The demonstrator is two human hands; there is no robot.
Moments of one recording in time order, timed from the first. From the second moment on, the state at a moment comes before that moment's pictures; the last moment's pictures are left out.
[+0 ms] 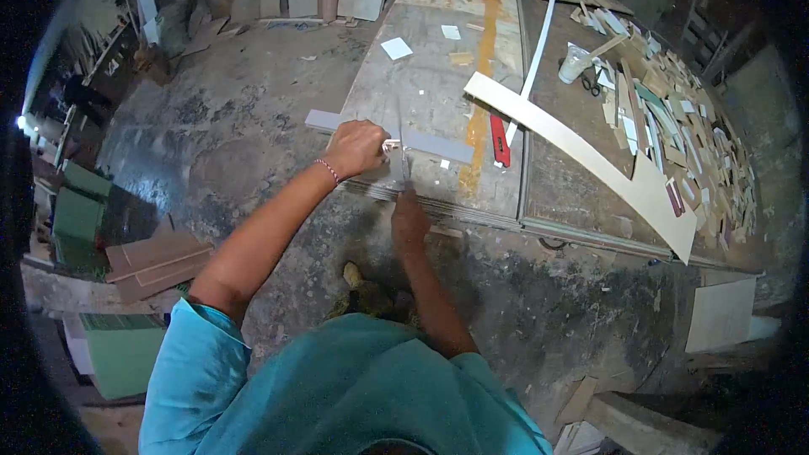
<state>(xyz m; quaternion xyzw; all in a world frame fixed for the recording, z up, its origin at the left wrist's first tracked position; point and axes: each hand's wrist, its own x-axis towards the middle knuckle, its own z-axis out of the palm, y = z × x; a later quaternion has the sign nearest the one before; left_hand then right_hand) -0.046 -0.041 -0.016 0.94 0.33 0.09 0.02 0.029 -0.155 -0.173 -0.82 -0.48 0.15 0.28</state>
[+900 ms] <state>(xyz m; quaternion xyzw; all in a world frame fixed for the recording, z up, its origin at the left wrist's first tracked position) -0.037 -0.047 0.001 0.94 0.33 0.04 0.05 0.033 -0.150 -0.174 -0.82 -0.47 0.18 0.26</state>
